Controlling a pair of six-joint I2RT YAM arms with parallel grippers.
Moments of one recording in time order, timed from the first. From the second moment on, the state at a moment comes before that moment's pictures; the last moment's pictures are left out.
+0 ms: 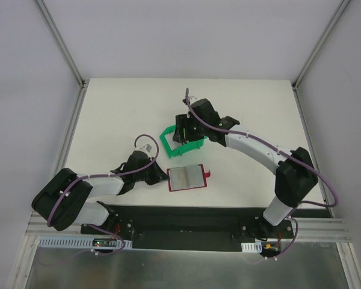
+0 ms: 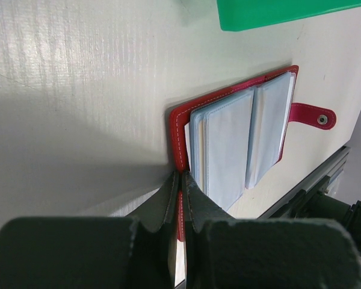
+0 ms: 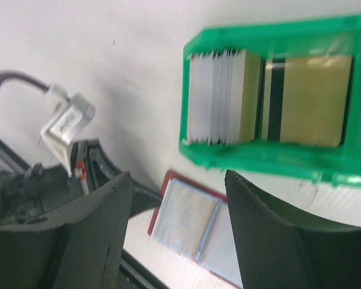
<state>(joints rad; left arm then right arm) -0.59 1.33 0.29 0.28 0.22 -0.96 0.76 1.62 1.28 -0.38 -0.13 0.46</state>
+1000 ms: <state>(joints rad) -0.58 1.27 0.28 0.21 0.20 -0.95 0.62 2.10 1.69 -0.52 -0.31 0.41</state>
